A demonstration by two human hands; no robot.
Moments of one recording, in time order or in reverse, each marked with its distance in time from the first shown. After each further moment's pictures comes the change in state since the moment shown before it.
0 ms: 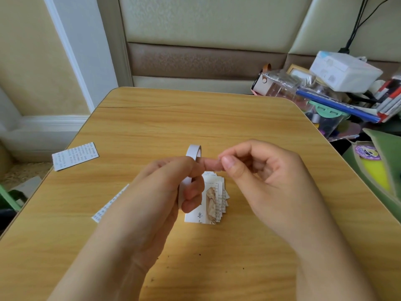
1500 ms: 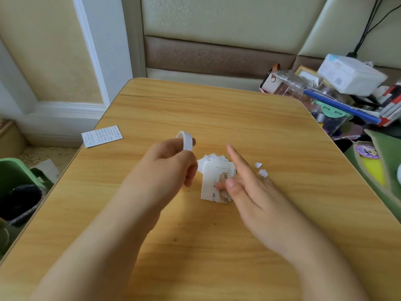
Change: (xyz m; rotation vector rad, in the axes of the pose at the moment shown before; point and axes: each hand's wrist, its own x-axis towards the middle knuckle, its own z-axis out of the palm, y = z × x) left_hand -0.023 -0.003 -0.025 0.398 0.282 0.046; right_hand -0.038 -0.008 0.016 -0.446 -0.374 0.307
